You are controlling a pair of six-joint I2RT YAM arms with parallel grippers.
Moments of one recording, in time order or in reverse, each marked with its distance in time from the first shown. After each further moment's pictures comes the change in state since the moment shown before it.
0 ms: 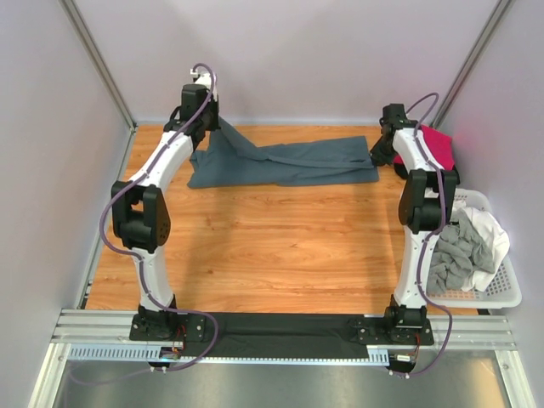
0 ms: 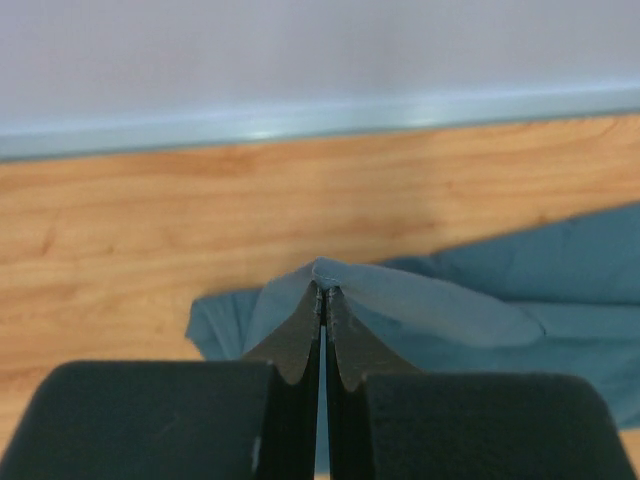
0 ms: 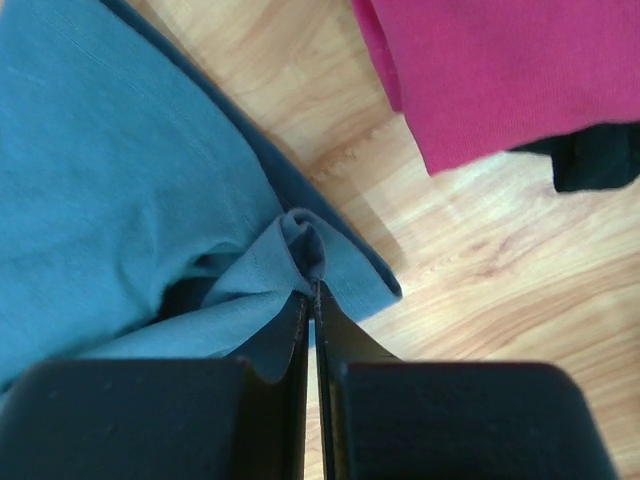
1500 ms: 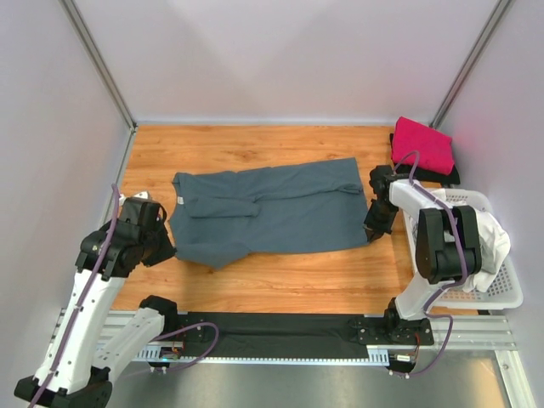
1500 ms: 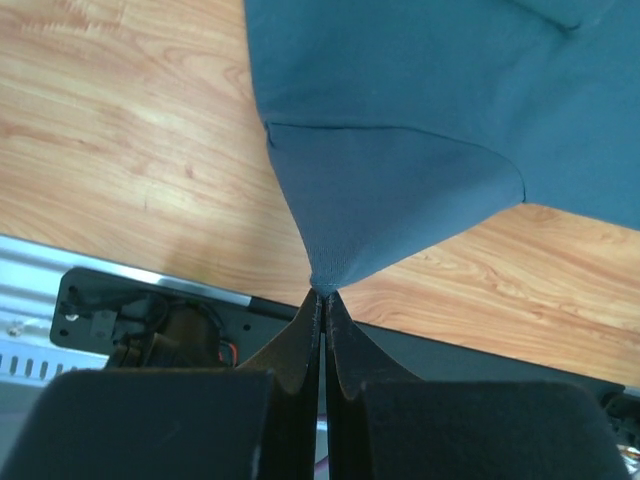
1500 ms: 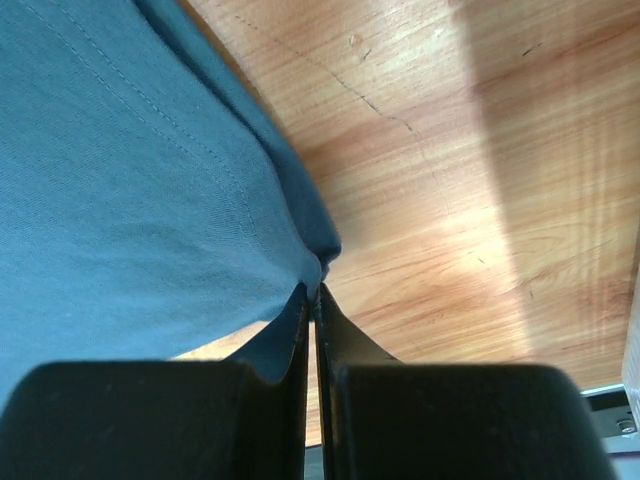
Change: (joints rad) left arm -0.086 -1.233 -0.724 -1.094 -0.073 -0.610; right arm 0.119 -0.570 -0.940 -0.047 -0.077 -0.096
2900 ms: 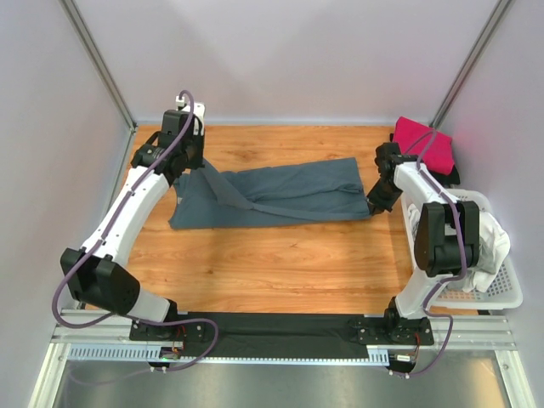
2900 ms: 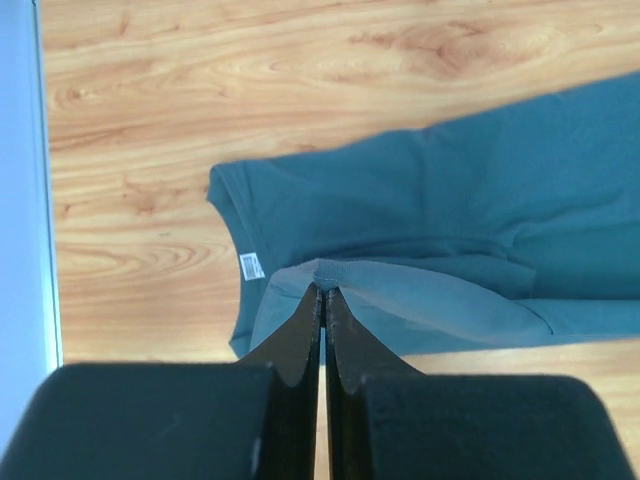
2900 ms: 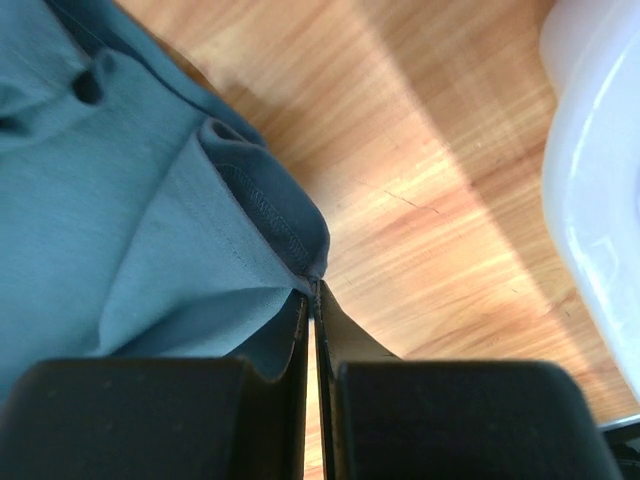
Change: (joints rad) left arm 0.000 0.688 0.394 0.616 -0.065 0.607; right arm -0.030 0.054 0.225 -0.023 0.060 0.179
